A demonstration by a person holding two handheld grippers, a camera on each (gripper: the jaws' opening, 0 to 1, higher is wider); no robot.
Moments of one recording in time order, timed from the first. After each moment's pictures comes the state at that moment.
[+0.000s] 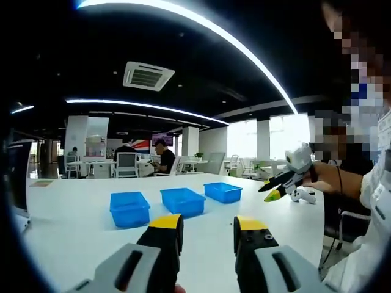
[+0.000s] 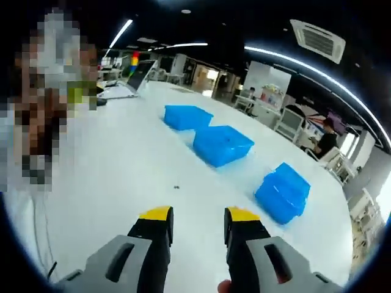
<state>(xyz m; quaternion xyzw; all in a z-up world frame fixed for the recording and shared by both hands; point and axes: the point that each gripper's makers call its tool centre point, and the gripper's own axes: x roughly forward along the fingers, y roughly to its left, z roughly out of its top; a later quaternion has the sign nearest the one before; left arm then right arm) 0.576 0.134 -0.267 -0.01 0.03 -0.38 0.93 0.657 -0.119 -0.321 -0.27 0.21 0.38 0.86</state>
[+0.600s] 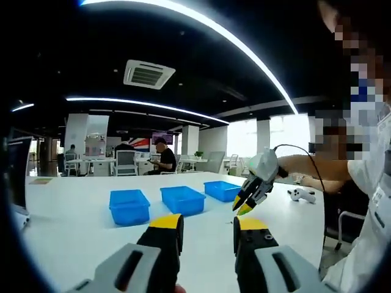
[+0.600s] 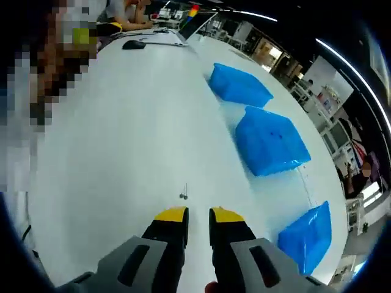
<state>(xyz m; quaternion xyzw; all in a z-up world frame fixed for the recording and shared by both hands) 0.576 0.133 -0.267 -0.01 0.03 -0.38 0.93 0.701 -0.071 -0.379 -0.42 0.29 0.48 0.71</state>
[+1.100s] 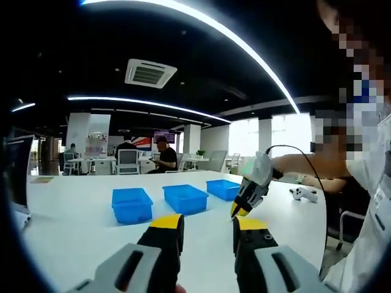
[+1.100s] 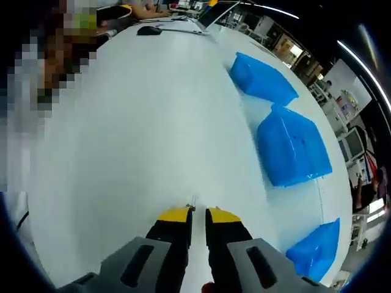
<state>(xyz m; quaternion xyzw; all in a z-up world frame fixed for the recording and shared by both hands) 0.580 0.136 -0.270 -0.01 0.04 -0.37 0.93 0.707 -0.058 -0.397 -0.44 0.31 0.51 0.67</state>
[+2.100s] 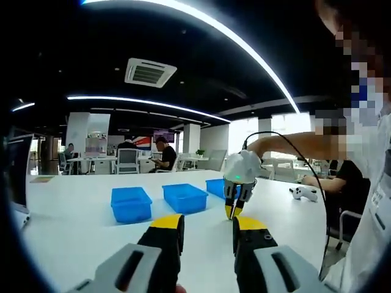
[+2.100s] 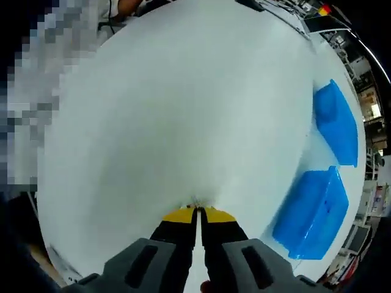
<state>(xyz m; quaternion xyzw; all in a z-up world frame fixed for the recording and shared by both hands) 0.581 0.135 -0.272 -0.01 0.04 -0.37 0.93 0.695 -0.044 -0.402 -0.61 0.30 0.63 0.39</state>
